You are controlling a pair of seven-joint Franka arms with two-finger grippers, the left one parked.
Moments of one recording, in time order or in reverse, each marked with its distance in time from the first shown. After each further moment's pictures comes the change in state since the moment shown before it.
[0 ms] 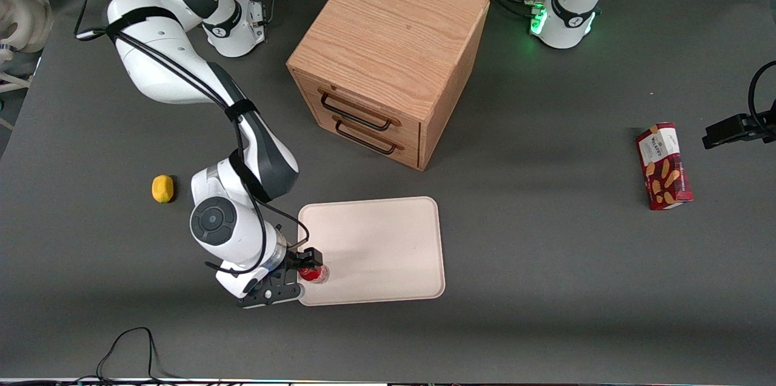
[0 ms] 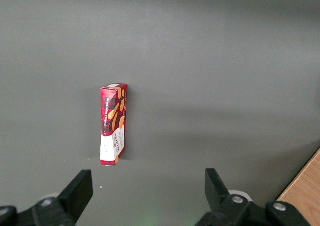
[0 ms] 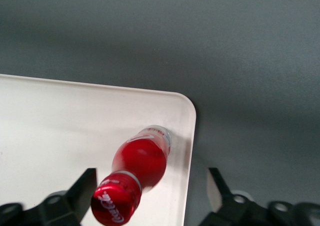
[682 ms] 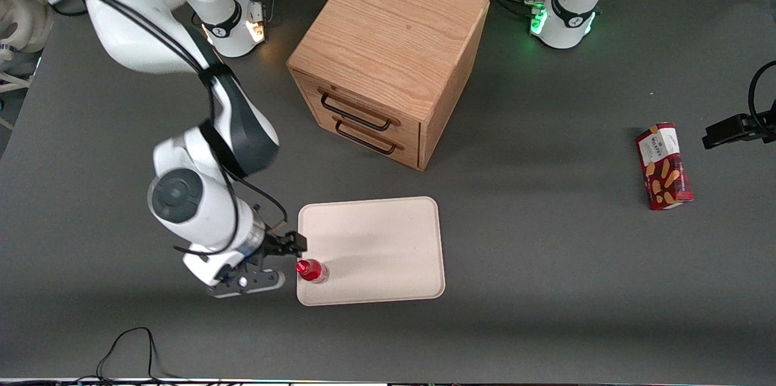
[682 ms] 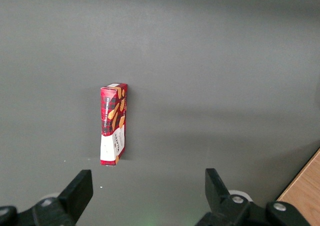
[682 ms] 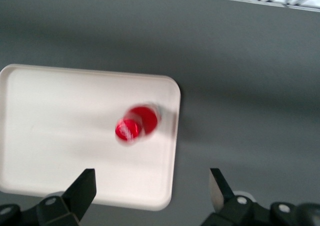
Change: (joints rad) arm -0.023 -0.252 -0.019 -0.089 0.063 -0.208 0.008
